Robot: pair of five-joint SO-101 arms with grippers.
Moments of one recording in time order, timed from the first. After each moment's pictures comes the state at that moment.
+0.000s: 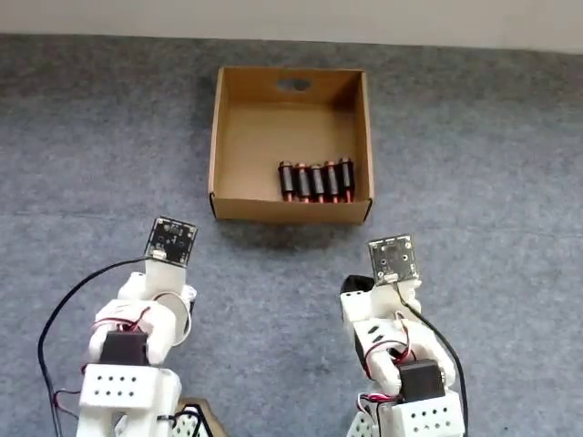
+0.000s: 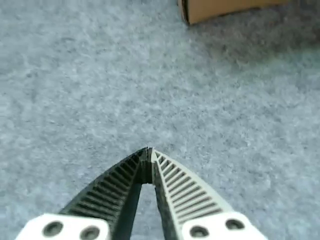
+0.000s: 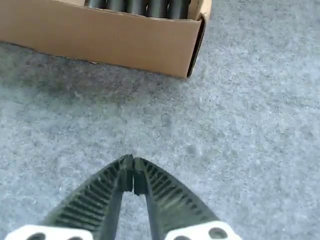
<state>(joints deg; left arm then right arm) -5.0 -83.6 90.5 54.6 -12.2 -12.8 -104.1 95.7 57.1 3.8</state>
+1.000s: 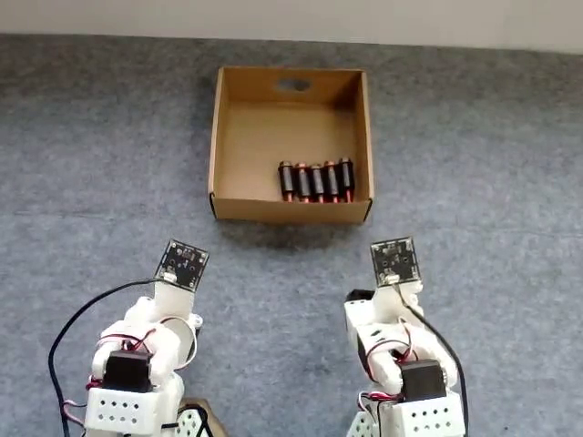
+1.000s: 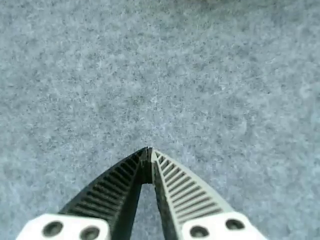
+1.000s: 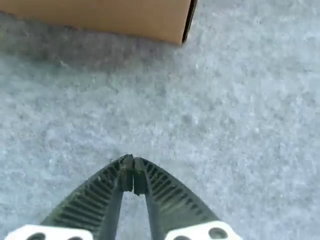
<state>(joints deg) -1.0 -103.3 96.1 76.7 -12.3 -11.1 -104.2 95.7 64.9 4.3</state>
